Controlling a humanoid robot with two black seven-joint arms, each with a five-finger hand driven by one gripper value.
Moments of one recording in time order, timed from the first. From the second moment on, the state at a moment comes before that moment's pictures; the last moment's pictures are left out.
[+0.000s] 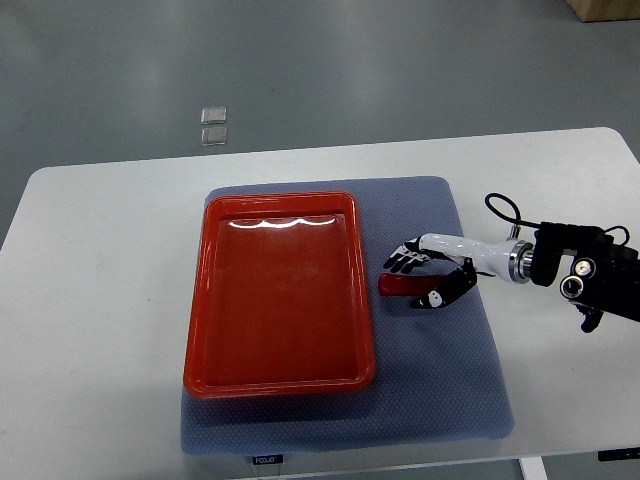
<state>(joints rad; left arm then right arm) -0.13 0.00 0.06 -0.16 0.12 0.03 0.01 0.83 -0.58 0.15 1.20 -1.03 0.13 0.16</state>
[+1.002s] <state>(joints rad) -0.13 0.00 0.06 -0.16 0.12 0.03 0.01 1.07 -0.61 0.14 1.19 -0.97 0.18 0.15</state>
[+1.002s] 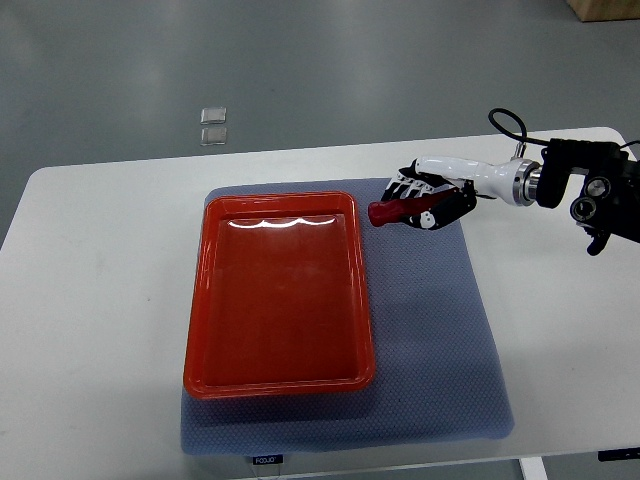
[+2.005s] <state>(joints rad) -0.13 0.00 0.06 -0.16 0.12 0.03 0.01 1.13 0.00 -0.01 0.84 -0.96 0.12 0.15</state>
